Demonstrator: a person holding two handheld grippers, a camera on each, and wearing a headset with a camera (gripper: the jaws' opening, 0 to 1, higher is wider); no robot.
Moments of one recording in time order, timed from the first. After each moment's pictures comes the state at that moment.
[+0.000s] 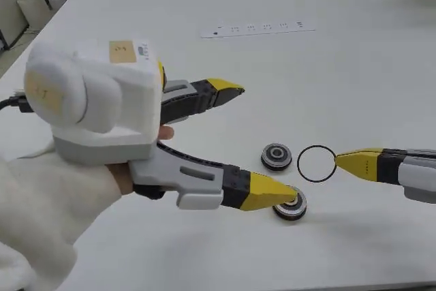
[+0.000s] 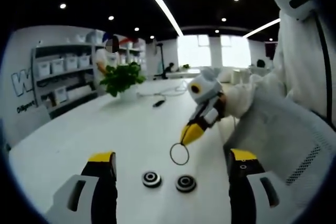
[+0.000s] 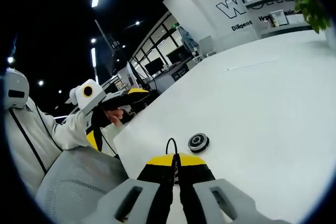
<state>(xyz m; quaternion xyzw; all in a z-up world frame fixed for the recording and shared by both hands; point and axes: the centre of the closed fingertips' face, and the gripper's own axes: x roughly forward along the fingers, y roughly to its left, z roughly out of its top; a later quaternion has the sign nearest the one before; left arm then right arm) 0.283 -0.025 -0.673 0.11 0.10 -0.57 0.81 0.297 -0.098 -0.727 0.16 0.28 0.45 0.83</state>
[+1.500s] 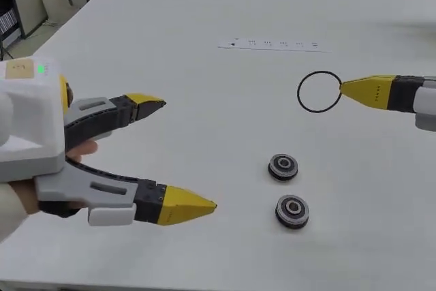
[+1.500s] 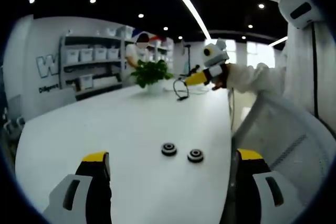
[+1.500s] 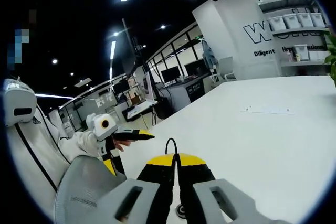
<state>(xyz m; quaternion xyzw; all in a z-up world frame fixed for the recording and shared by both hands) 0.270 0.065 -0.685 0.06 0.13 -0.48 0.86 0.329 -0.063 -0.625 0.09 0.19 0.51 0.83</state>
